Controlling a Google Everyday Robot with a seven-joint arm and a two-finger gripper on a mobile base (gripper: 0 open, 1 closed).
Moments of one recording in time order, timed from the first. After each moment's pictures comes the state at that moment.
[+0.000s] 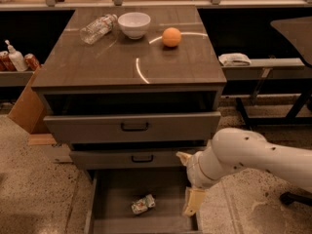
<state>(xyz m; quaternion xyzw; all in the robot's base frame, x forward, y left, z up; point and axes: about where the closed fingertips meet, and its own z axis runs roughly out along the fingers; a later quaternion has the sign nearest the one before) 0.424 -0.087 0.588 -0.69 0.68 0.14 0.19</state>
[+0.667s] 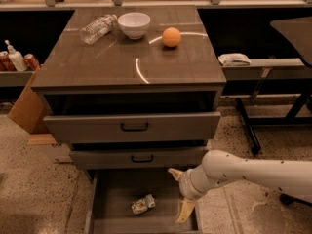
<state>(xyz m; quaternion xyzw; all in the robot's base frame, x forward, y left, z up) 0.440 -0.071 0.443 -0.70 0.65 0.19 0.21</state>
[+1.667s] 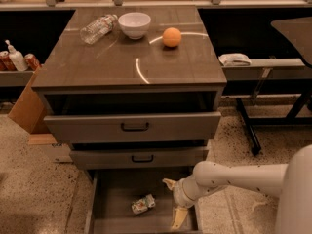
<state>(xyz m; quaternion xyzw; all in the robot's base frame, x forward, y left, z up) 0.435 -0.052 0.358 -0.71 0.64 0.22 0.20</state>
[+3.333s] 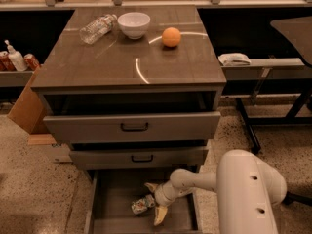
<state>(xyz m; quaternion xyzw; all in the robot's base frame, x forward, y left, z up) 0.504 0.019 0.175 -0.76 0.57 0.22 0.23</state>
